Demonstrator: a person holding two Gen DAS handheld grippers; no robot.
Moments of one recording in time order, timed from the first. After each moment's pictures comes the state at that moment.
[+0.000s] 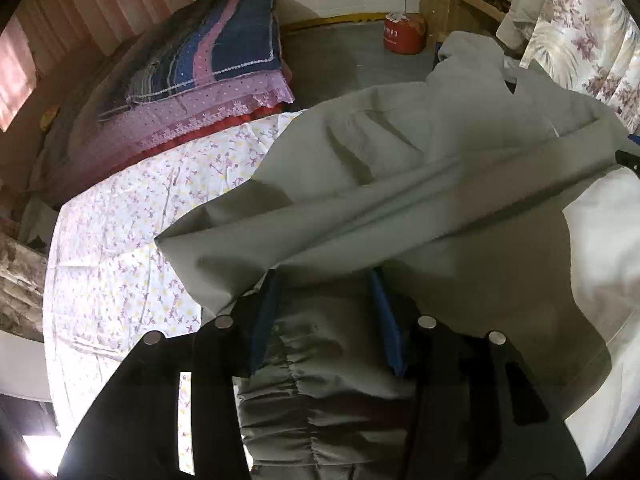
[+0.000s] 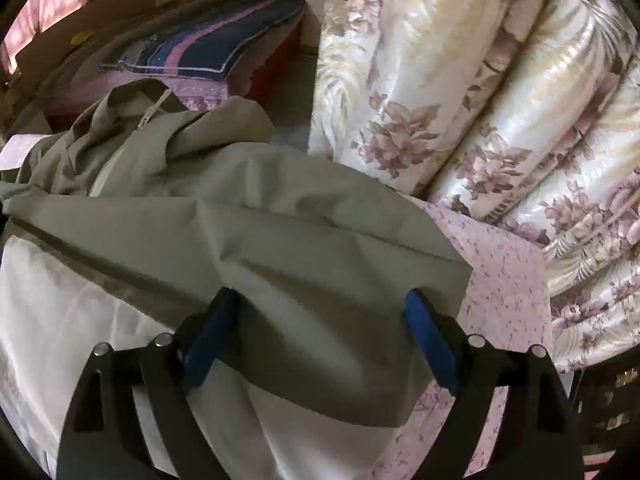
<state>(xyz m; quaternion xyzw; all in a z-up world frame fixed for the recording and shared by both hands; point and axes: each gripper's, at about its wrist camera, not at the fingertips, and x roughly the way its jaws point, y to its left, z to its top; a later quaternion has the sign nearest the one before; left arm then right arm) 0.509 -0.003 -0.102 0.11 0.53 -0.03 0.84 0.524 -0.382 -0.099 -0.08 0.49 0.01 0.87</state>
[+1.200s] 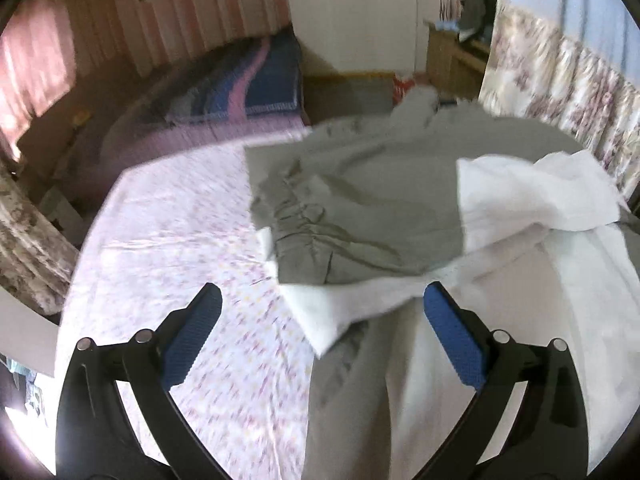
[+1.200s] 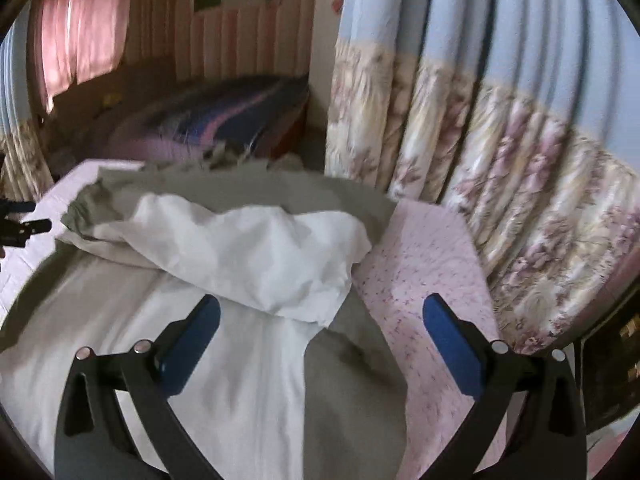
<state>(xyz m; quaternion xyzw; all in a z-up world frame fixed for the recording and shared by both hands) 0.329 0.002 -0.033 0.06 0.42 -0.01 0.91 0.277 -0.402 -0.017 -0.04 0.34 0.03 0.94</state>
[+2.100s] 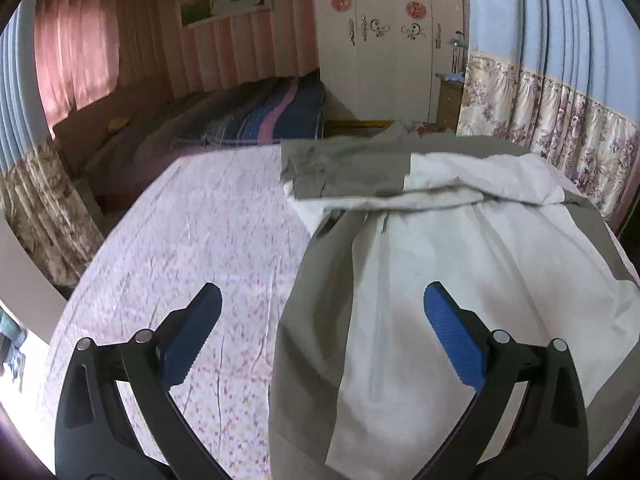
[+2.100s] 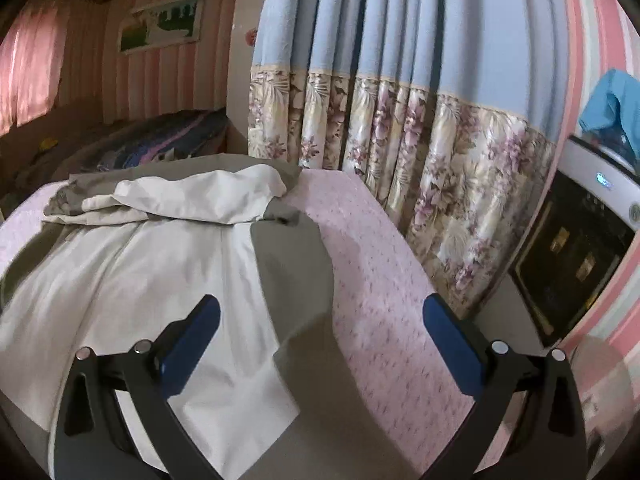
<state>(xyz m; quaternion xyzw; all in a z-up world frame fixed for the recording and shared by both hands) 0.149 -0.003 -0.022 0.02 0.35 0.03 0.94 0.103 -0.408 -0.048 0.00 0.28 -0.12 0.95</state>
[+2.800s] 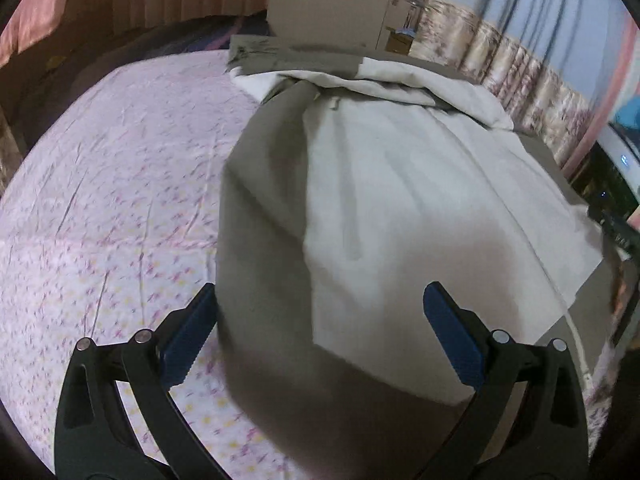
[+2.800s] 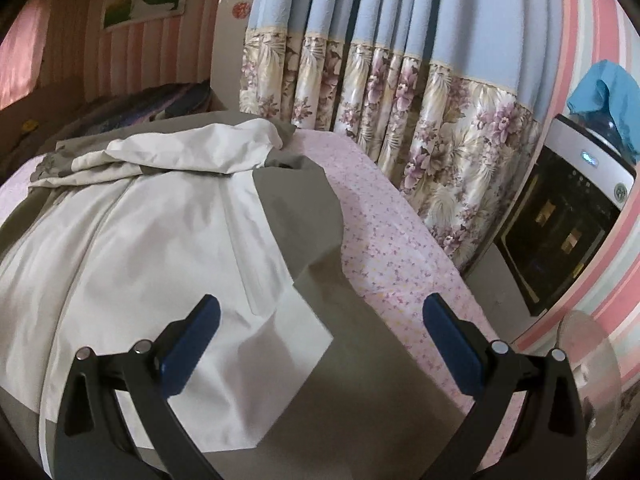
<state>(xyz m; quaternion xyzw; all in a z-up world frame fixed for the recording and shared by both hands) 0.114 0.010 -0.107 -0.03 0.43 -0.10 0.89 0.095 -0.386 -0.077 -0.02 0.33 -0.16 0.93</state>
